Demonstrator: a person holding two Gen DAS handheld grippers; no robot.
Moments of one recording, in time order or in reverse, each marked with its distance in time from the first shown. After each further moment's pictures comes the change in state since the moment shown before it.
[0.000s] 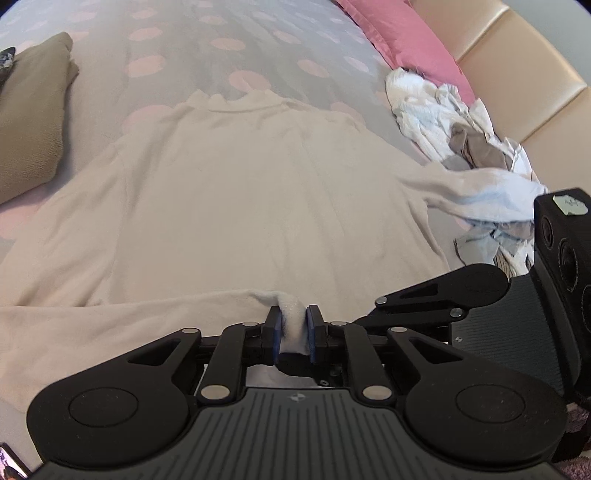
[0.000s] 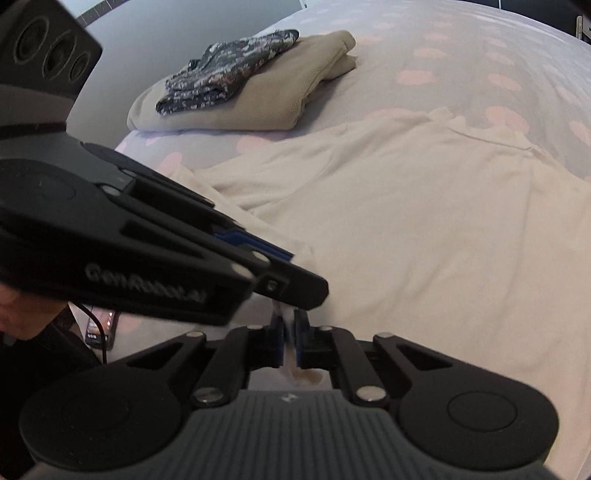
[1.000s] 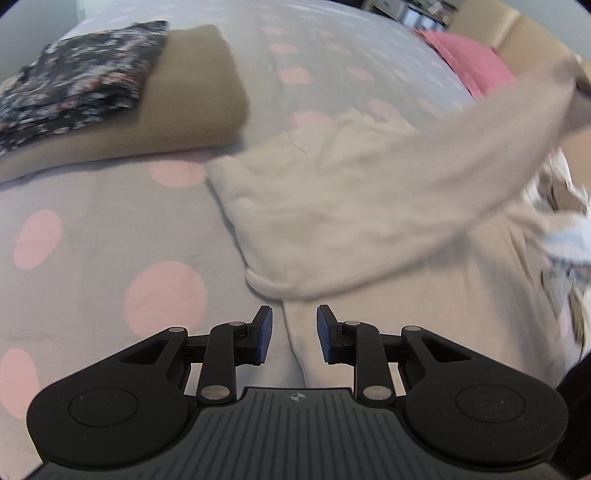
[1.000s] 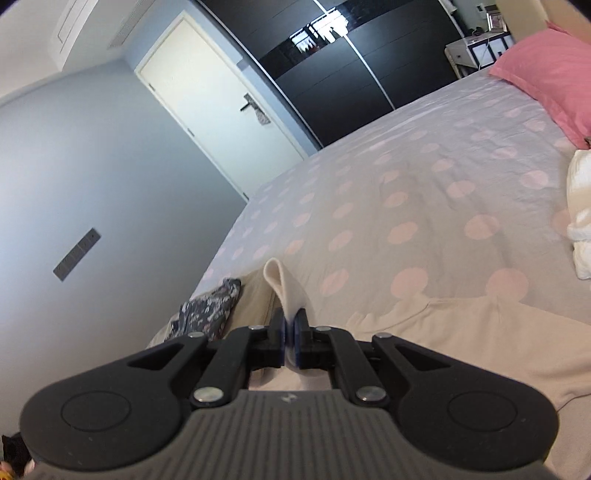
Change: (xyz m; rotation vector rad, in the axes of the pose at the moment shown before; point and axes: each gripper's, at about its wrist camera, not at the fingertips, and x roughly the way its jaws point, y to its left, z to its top) left arm -0.027 0.079 -0.055 -0.078 -0.067 0.239; right arm -0.170 -0.103 0.057 0.430 -0.594 0.028
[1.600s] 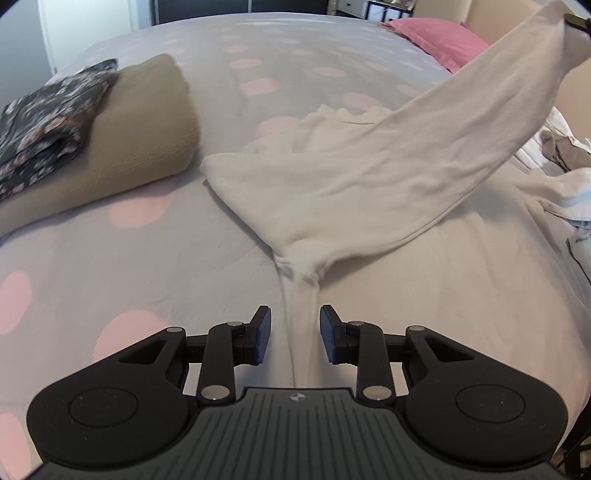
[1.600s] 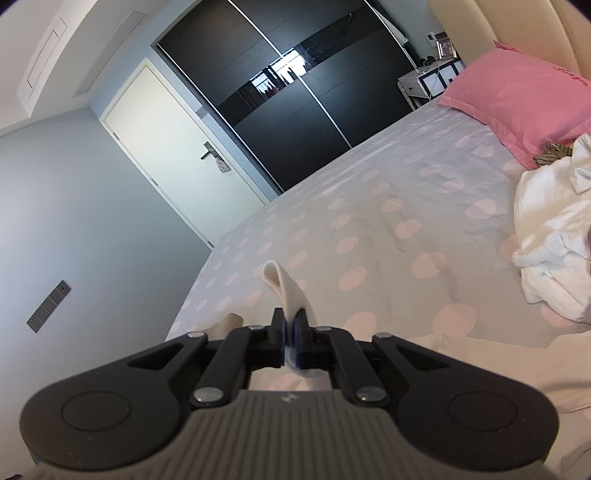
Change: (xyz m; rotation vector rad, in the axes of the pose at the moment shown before) left arm 0.035 -0.027 0.000 0.147 -0.105 0.068; right arm -0.028 -0.041 0.018 0.072 -0.130 -0.110
